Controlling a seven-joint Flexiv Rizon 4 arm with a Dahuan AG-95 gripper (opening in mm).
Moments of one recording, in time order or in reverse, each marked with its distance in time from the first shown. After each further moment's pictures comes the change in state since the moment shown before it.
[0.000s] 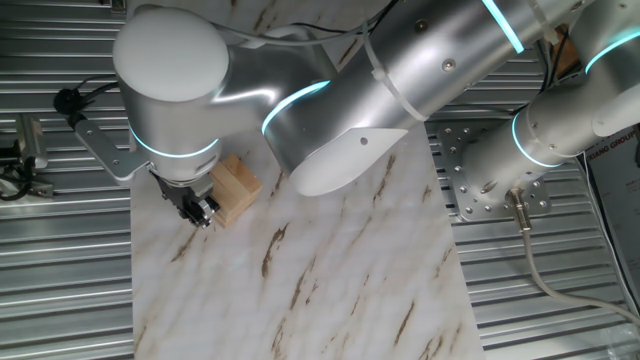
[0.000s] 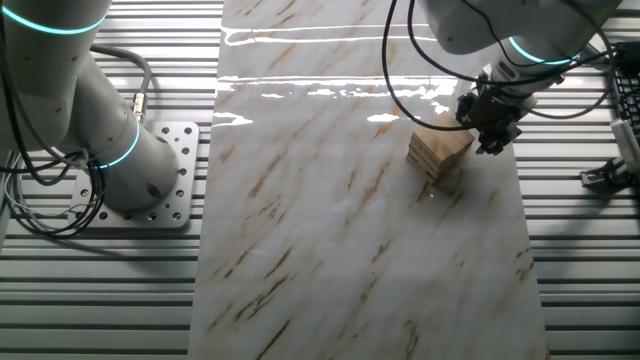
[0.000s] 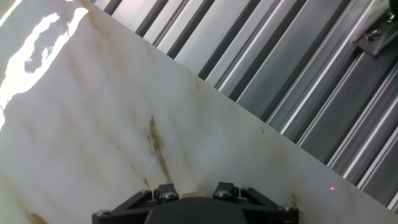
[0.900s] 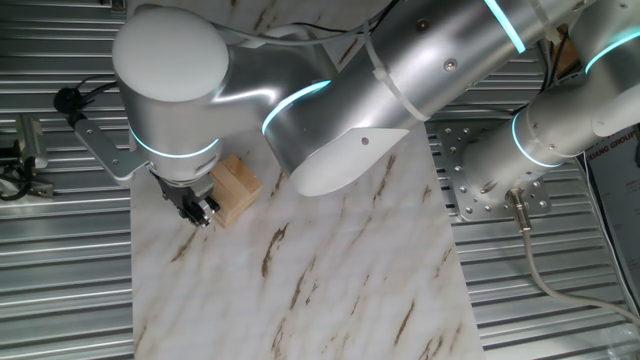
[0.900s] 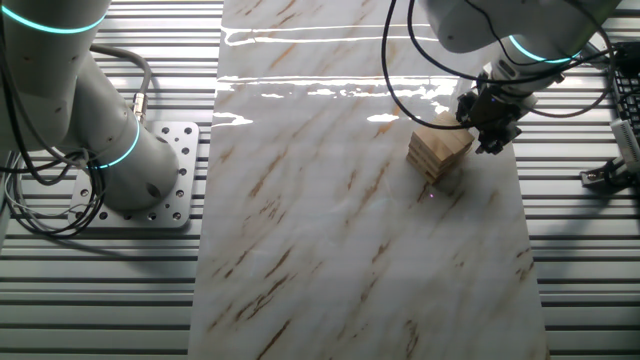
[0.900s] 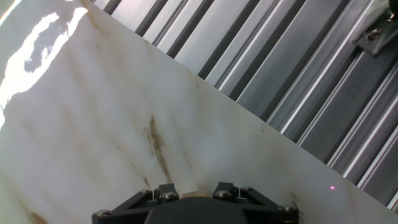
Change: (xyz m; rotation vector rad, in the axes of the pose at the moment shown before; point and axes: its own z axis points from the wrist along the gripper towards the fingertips) arm 0.000 0.001 -0.002 0.000 0.001 0.008
